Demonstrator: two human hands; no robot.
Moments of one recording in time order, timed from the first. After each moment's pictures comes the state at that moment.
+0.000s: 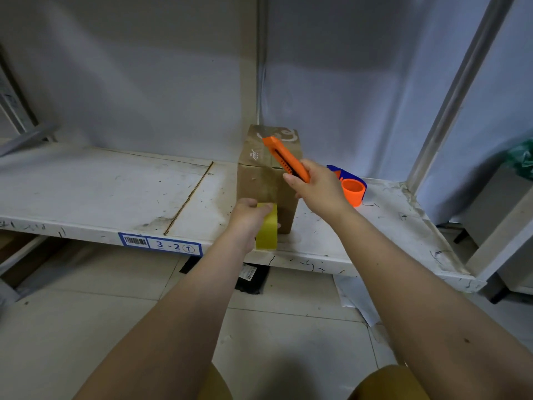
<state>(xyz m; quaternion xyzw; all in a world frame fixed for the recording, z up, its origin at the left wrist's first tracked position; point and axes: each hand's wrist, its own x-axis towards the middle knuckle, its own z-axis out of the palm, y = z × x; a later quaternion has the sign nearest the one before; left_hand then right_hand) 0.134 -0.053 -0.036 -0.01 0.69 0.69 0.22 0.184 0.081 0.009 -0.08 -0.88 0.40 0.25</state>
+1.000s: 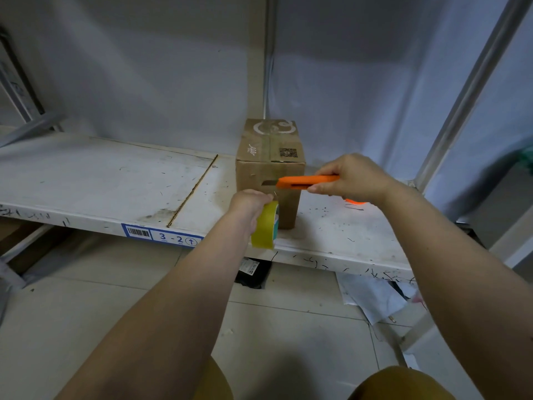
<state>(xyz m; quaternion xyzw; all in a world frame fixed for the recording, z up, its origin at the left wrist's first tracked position) 0.119 -0.046 -0.020 -0.06 0.75 0.62 0.22 0.197 0.133 0.043 -0.01 -0.99 0.16 0.06</state>
